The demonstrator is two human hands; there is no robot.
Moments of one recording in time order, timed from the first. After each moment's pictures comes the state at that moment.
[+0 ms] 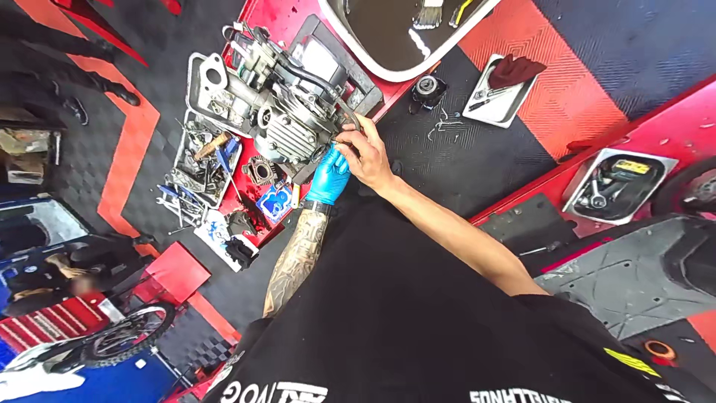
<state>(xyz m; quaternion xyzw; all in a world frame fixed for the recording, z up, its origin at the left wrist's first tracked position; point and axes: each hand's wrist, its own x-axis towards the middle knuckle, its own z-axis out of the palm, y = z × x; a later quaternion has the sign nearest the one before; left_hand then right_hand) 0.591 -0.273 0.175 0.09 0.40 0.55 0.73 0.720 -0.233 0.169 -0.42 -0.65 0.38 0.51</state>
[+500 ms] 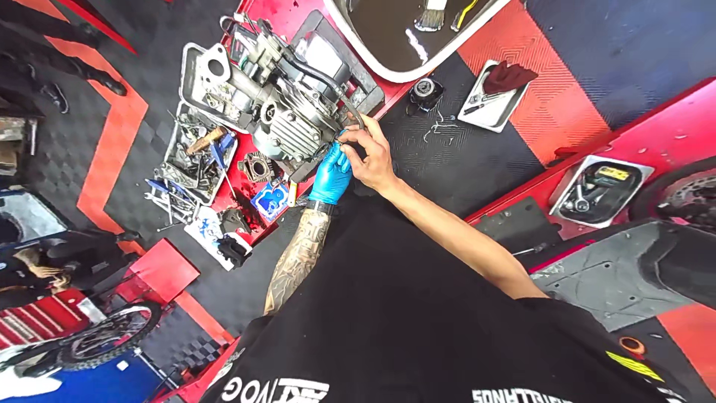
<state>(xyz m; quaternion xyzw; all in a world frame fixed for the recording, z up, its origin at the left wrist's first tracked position) 0.596 -0.275 0.177 0.06 0.37 0.57 0.73 0.723 -0.236 0.175 -0.39 -0.63 0.43 0.52</state>
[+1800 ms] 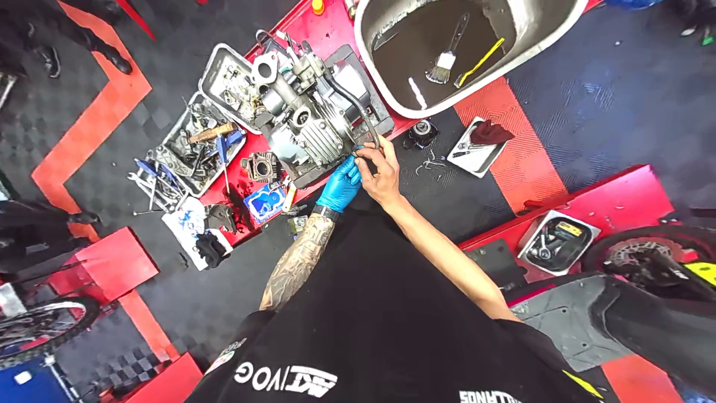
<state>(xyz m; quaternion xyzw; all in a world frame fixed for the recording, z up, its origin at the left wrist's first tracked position) 0.596 -0.273 0.172 0.04 0.31 0.58 0.75 0.724 -0.236 0.174 -0.41 -0.68 0.35 0.50</state>
